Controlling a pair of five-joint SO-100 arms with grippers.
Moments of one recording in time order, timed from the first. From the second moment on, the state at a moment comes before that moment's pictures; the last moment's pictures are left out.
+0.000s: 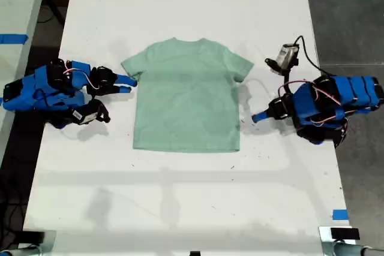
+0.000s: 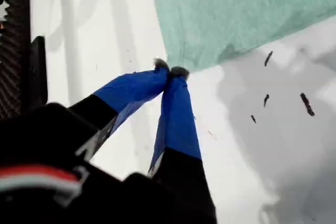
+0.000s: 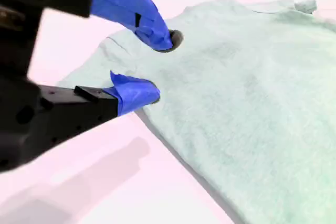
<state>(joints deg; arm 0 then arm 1) -22.4 205.8 183.9 62.2 -3.6 -2.9 177.2 146.3 76.3 -19.2</state>
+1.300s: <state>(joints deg) -22.4 205.8 183.9 62.2 -3.6 59.2 73.7 78.5 78.8 -57.2</state>
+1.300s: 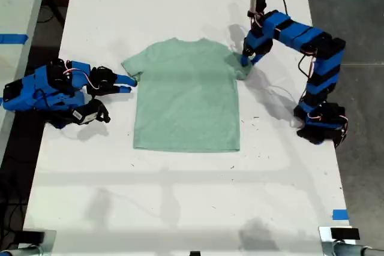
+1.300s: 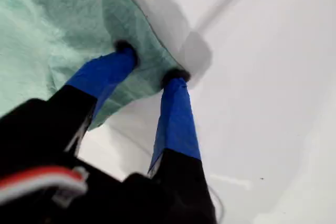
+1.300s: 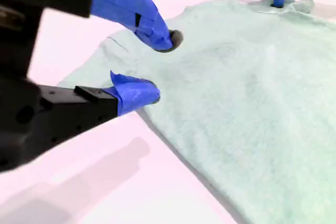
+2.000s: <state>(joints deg) -22.4 205.8 183.9 62.2 -3.6 37.6 78.0 58.5 84.7 -54.4</state>
